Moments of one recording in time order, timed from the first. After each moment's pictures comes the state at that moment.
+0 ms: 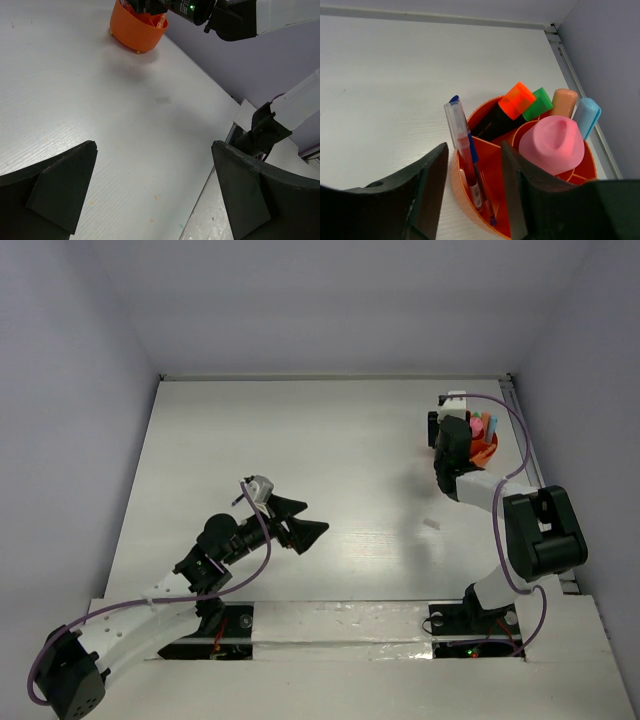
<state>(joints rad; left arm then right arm) -0.76 0.62 0.24 0.42 0.23 -0.51 0.22 1.58 0.78 0.59 0.50 -0.14</state>
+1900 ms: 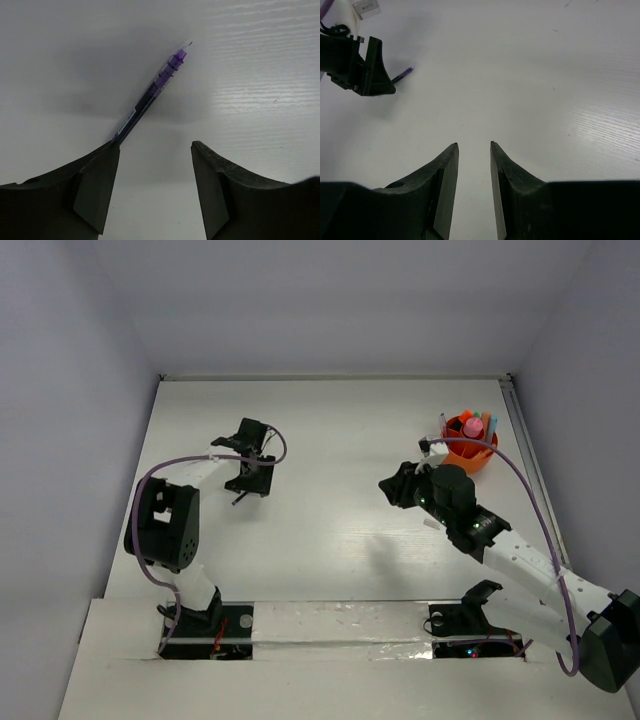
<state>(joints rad) -0.31 1.65 1.08 -0.62 -0.14 -0.13 0.61 0.93 0.59 0.02 0.04 0.45</state>
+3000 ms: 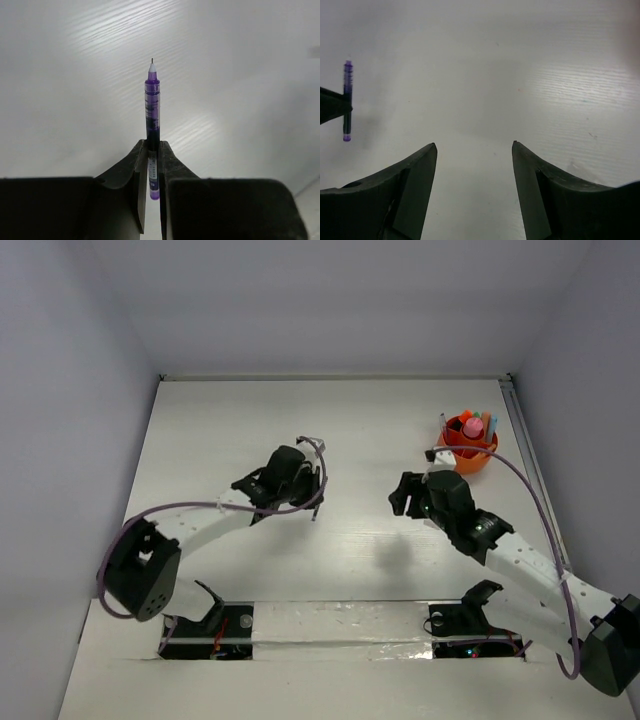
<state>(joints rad) -0.62 1.45 0.85 -0.21 0.09 -0.34 0.61 0.92 0.59 -0.18 0.20 0.47</state>
